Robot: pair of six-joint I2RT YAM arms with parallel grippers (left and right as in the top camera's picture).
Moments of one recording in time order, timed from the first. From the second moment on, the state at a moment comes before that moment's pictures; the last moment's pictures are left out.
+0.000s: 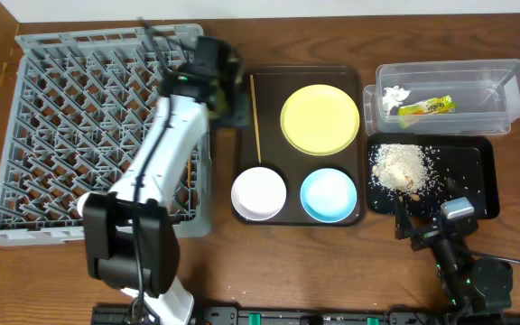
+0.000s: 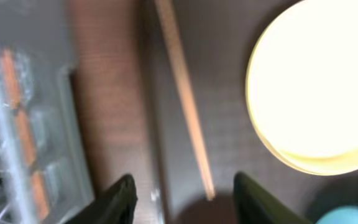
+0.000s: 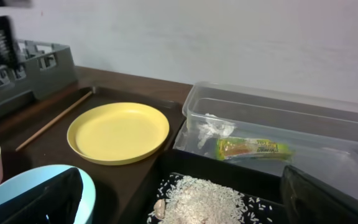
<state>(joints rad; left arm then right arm) -0.23 1.81 1.49 -0.82 0.06 -0.14 0.13 0.01 0.01 -0.06 -0.16 -0.04</state>
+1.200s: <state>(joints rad) -0.23 1.78 1.55 -1.04 -0.10 -0.22 0.13 0.01 0.01 -0.06 -0.16 -0.04</state>
